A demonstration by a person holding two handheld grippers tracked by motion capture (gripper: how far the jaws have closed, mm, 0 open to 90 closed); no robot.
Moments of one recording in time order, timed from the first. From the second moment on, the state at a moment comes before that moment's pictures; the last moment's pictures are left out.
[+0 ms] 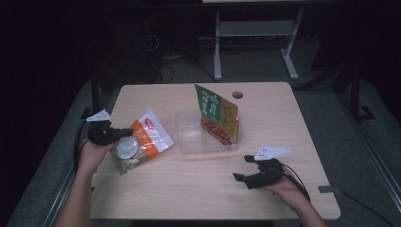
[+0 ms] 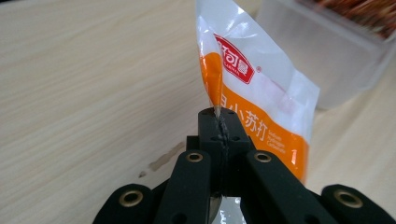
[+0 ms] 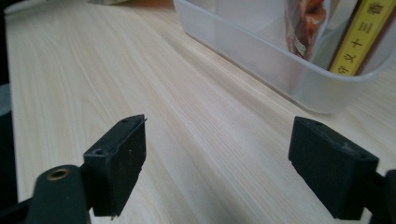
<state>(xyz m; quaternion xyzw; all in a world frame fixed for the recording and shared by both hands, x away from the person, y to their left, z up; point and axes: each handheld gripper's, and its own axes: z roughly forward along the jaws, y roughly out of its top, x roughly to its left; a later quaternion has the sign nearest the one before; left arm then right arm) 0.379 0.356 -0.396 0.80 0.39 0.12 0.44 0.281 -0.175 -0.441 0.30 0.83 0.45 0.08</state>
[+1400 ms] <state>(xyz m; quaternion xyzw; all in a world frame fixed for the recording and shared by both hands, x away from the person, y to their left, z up) 0.321 0.262 -0.329 0.79 0.24 0.07 0.56 0.285 -0.146 -0.418 0.25 0.83 0.49 0.04</state>
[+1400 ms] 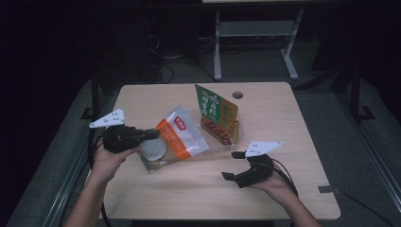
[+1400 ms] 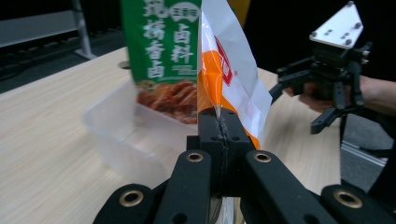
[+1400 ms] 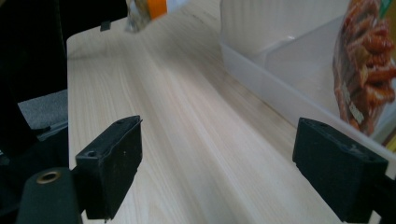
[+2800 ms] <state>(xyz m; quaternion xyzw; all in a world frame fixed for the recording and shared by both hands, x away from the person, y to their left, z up) 0.334 0.206 -0.378 0.80 0.24 0.03 0.54 0.313 -0.095 -0.374 0.12 0.82 0.57 0.01</state>
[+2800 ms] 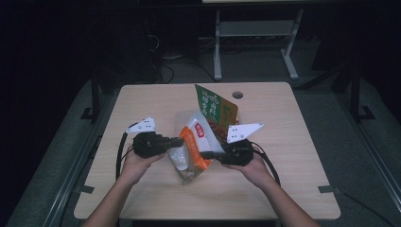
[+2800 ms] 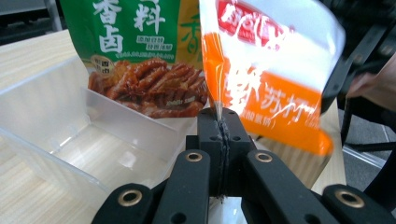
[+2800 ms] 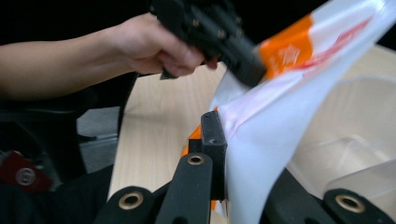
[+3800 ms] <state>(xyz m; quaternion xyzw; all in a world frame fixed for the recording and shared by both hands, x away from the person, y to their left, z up) 0.308 0.219 -0.401 0.83 0.26 0.06 0.49 0.319 -0.098 -0.321 0.09 0.84 0.53 0.12</state>
